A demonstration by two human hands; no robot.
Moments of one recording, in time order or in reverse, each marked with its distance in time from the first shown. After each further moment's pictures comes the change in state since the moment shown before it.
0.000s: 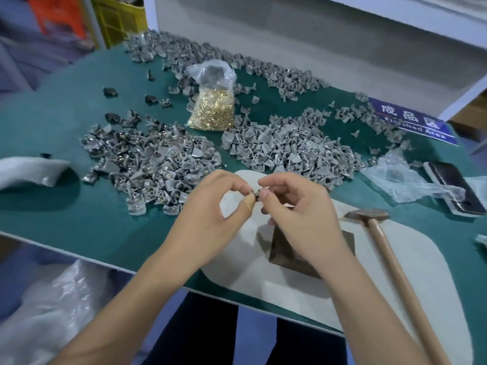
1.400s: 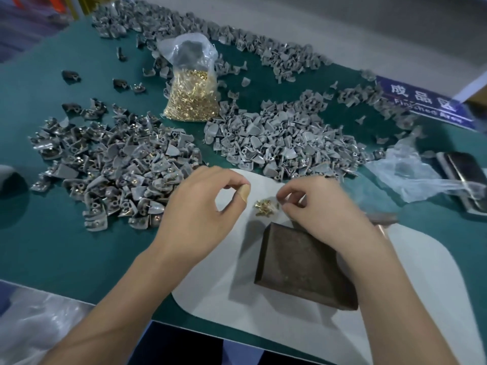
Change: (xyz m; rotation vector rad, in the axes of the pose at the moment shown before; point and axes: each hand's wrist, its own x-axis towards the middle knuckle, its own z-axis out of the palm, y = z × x) left_hand 0.035 -0.021 0.027 0.185 0.021 -0.010; right_hand 0.062 0.053 -0.054 -0.749 -0.266 0.130
